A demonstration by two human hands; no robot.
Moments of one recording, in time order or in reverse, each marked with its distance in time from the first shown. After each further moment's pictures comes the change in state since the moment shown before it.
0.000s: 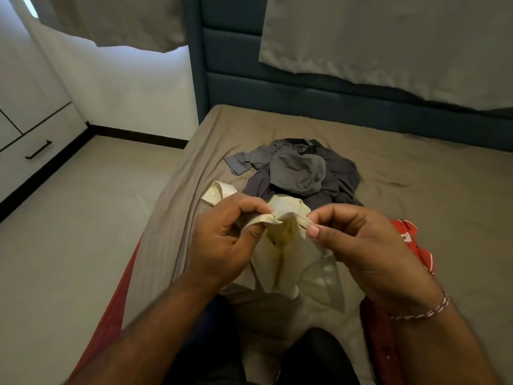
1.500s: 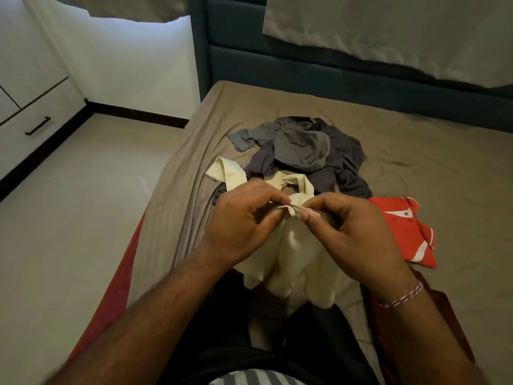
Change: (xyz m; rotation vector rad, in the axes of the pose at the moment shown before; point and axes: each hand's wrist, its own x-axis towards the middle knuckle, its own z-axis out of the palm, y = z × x) left_hand -0.033 0.007 0.001 0.322 -0.218 -0.065; right_hand -0.027 0.038 0.024 -0.772 0.163 -0.202
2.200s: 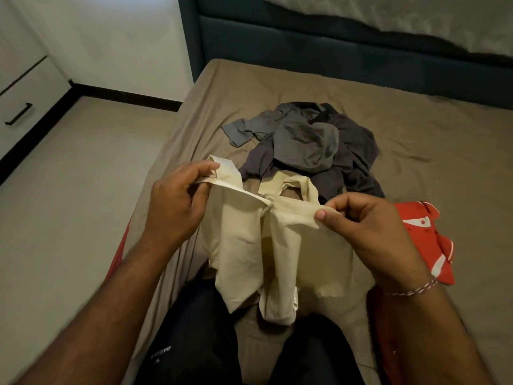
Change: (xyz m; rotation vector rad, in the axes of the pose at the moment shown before) left_hand 0.051 -0.127 -0.005 0.156 0.104 -0.277; right_hand 0.088 0.092 -0.006 0.456 0.003 0.293
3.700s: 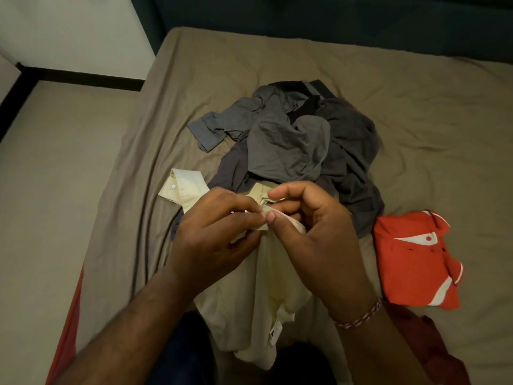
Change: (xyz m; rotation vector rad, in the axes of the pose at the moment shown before) left_hand 0.096 0.035 0.133 -0.090 -0.179 0.416; right_hand 0.130 0.003 0.001 0.105 0.053 -0.028
